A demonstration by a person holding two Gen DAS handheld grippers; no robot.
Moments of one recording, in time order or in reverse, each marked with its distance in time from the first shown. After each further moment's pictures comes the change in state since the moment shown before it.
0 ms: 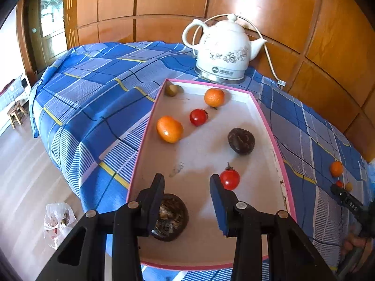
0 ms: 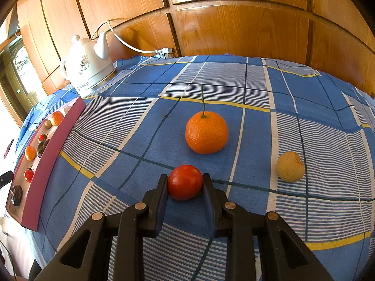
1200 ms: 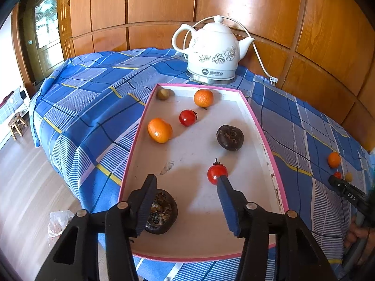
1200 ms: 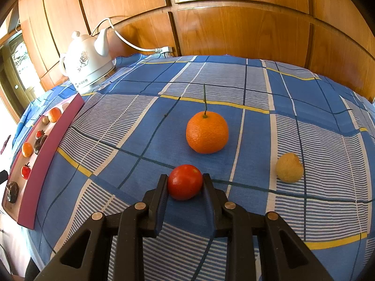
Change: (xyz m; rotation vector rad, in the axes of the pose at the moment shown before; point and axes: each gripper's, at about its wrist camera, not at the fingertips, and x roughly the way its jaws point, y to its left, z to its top) left arm -0.011 -0.015 -0.008 0.050 -0.034 0.014; right arm 0.001 0.005 -0.001 -0.019 0.002 -0.031
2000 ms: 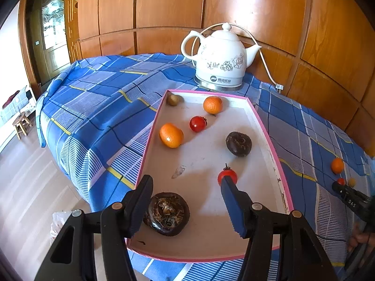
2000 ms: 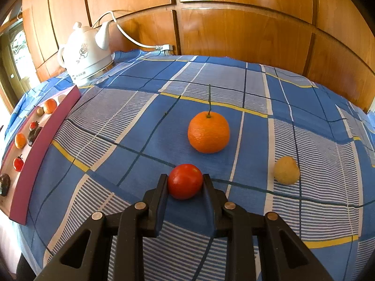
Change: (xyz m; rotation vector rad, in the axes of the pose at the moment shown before) left arm -0.008 0.010 0.000 -0.018 -0.042 0.029; right arm -0.001 0.012 -0.001 -0.069 0.008 -0.074
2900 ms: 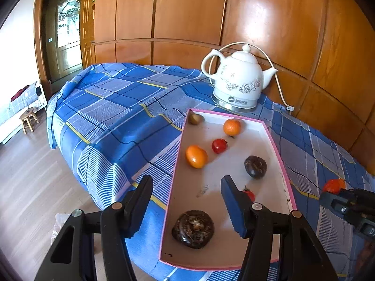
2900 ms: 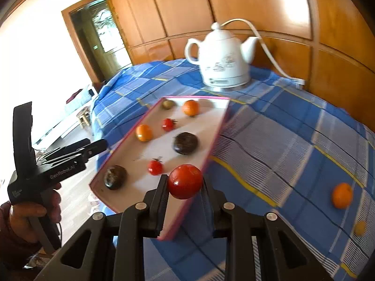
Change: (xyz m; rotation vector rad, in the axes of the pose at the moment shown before) left arm -0.015 0.037 0.014 -0.073 -0.067 0.027; right arm -0.065 0.169 0.038 -0.294 0.031 0.515
